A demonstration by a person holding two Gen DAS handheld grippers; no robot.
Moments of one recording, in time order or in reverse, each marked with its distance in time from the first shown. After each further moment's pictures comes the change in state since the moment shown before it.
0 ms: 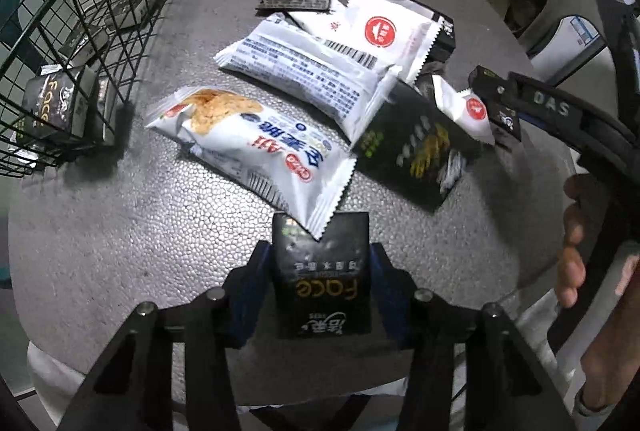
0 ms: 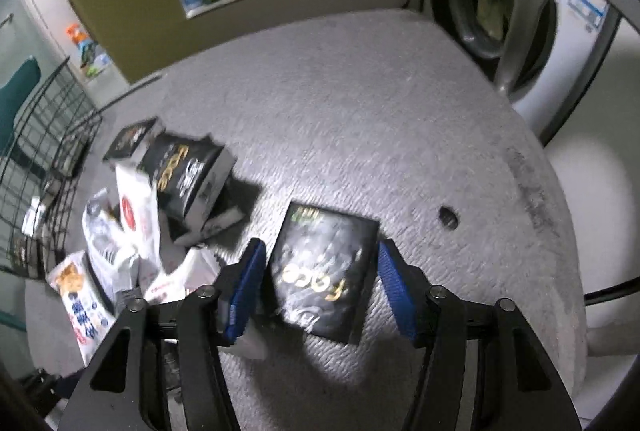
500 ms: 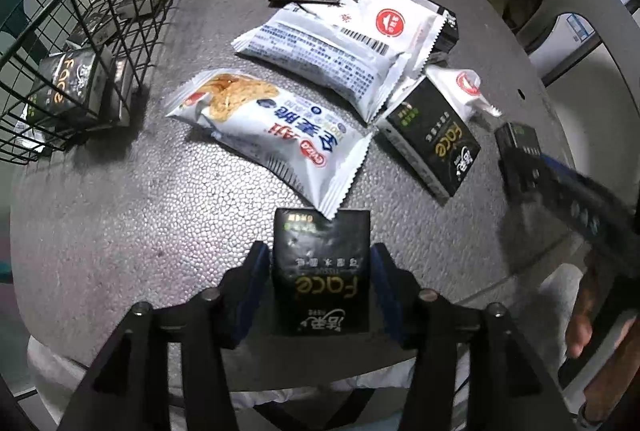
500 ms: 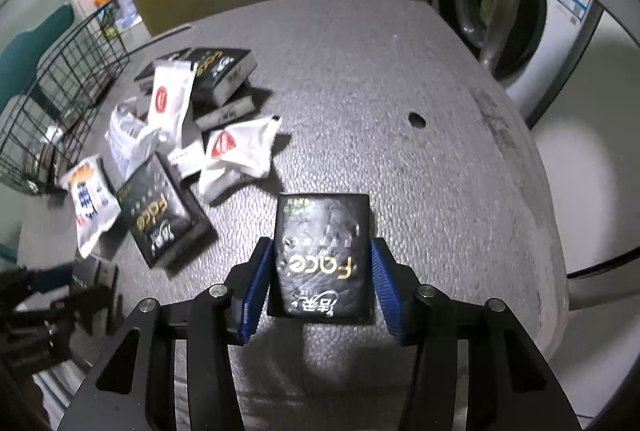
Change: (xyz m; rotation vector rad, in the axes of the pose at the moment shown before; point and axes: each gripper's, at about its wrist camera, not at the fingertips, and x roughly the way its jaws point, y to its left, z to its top) left arm 0.000 0.009 -0.010 0.006 -0.001 -0.007; right arm -0.037 -0.008 -0.070 -0.079 0.034 -0.007
